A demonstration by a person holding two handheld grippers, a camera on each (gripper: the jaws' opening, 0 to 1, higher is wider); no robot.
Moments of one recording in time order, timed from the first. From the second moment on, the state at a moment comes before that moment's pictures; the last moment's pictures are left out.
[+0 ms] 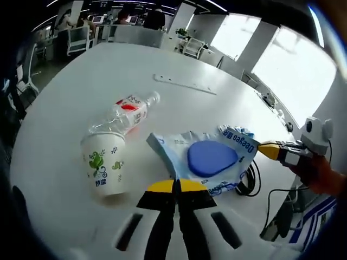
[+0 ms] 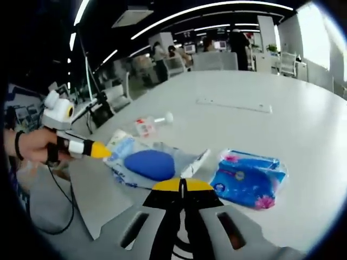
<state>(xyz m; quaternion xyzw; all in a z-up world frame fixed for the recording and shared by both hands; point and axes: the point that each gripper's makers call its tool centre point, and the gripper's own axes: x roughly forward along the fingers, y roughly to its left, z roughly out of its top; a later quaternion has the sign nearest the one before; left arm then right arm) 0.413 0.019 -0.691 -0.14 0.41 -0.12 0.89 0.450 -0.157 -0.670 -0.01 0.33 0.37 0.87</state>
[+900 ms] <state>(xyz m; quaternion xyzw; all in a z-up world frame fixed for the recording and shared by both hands) 0.450 0.033 -0.703 -0.12 0.43 -0.12 0.89 0.476 -0.142 -0.679 -0.01 0.34 0.36 0.87</state>
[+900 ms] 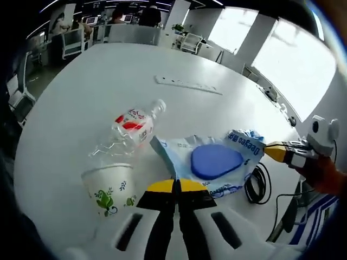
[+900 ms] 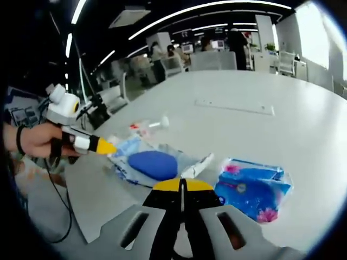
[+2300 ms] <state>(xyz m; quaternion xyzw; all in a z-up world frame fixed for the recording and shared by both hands) 0.481 0.038 -0.742 -0.11 0.47 -0.11 0.87 0.479 -0.137 -0.738 -0.01 0.41 0.32 0.85</state>
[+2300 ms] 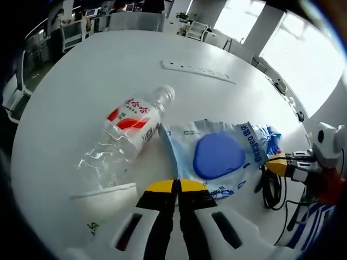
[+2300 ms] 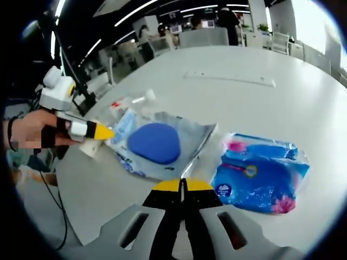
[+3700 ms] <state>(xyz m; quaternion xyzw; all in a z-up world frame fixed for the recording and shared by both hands) 0.464 0.040 -0.733 -0.08 0.49 -0.14 0.86 0.476 -0.141 -0.737 -0.05 0.43 0.30 0.85</state>
